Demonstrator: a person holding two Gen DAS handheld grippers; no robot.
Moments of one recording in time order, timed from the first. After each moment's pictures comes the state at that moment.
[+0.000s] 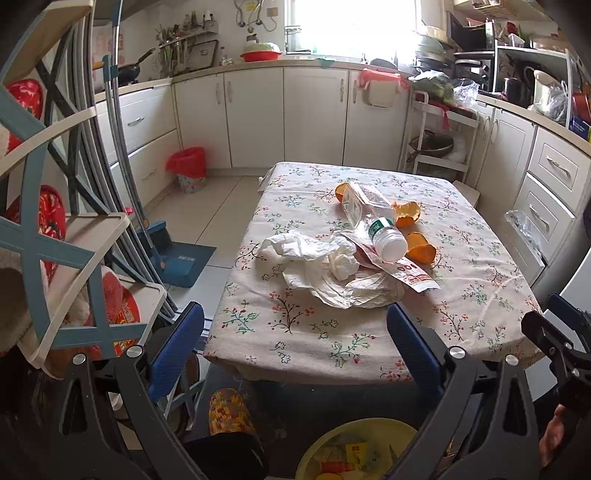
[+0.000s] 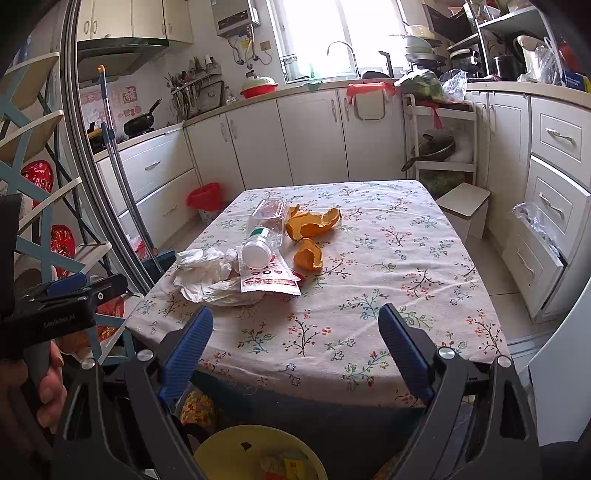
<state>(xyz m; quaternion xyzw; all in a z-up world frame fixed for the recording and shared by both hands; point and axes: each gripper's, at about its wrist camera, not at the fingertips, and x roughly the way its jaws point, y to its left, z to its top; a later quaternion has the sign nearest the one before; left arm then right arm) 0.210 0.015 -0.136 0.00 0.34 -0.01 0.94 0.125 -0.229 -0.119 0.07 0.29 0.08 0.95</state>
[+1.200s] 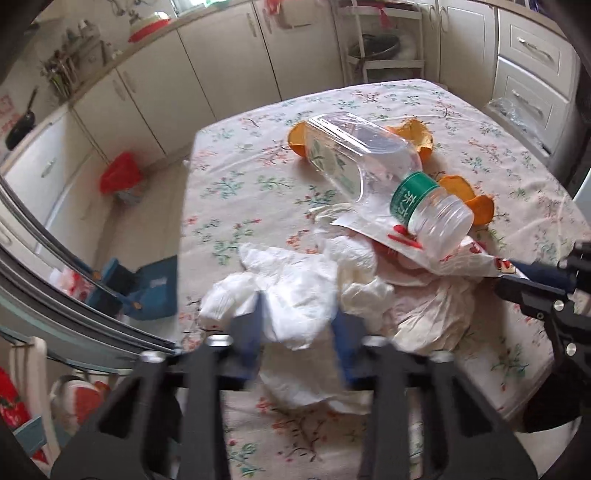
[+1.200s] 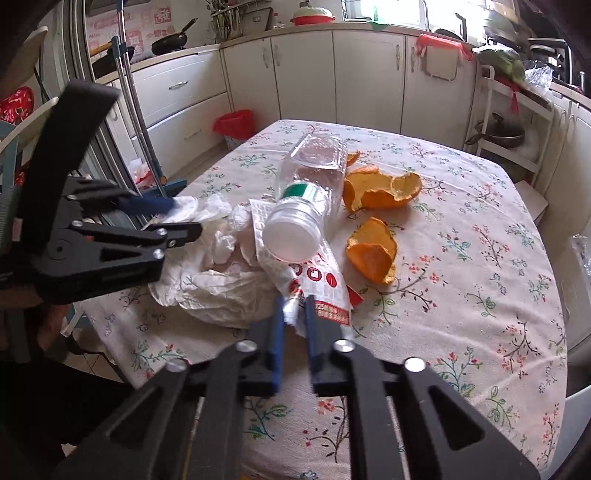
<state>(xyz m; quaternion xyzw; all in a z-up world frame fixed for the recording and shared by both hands) 0.376 -0.028 -0.199 0.16 0.45 -0.12 0.87 0.248 -0.174 -0.167 -0.02 0.40 0.15 0.90</state>
